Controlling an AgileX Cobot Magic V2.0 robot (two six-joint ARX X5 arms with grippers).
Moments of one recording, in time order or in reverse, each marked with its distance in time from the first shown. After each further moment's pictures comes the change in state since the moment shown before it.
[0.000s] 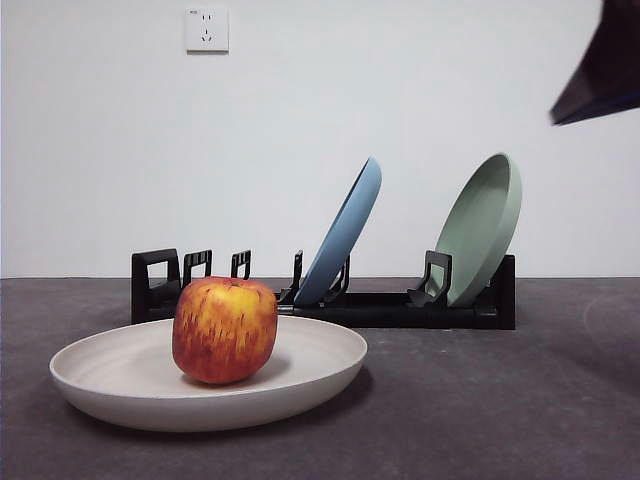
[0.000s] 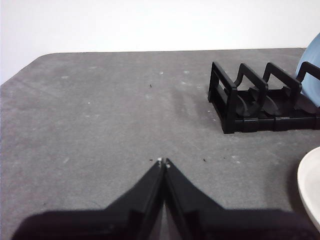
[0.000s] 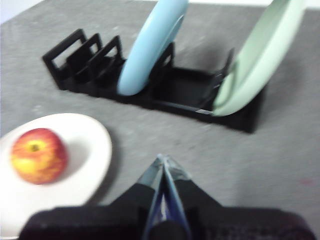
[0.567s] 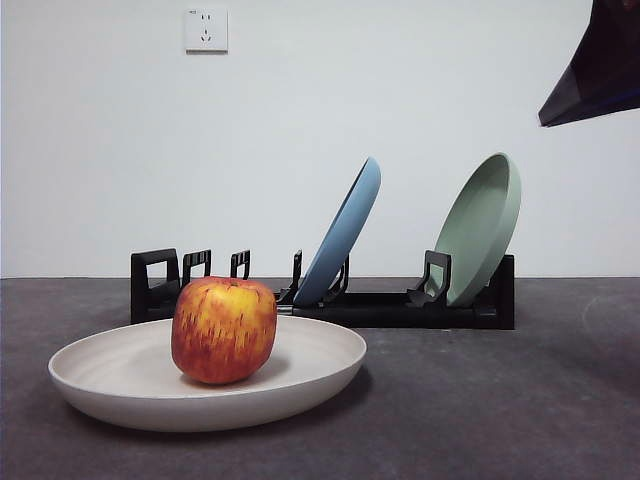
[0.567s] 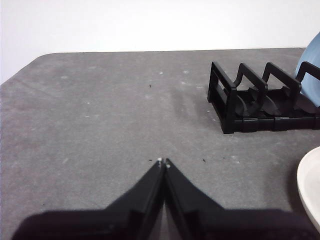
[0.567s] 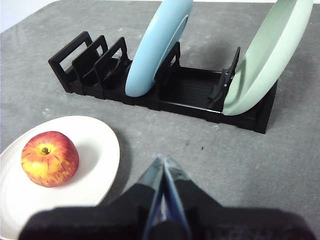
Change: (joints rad) left arm 0.000 0.000 0.000 0.000 0.000 0.000; right arm 0.028 0.057 0.000 0.047 -0.037 0.054
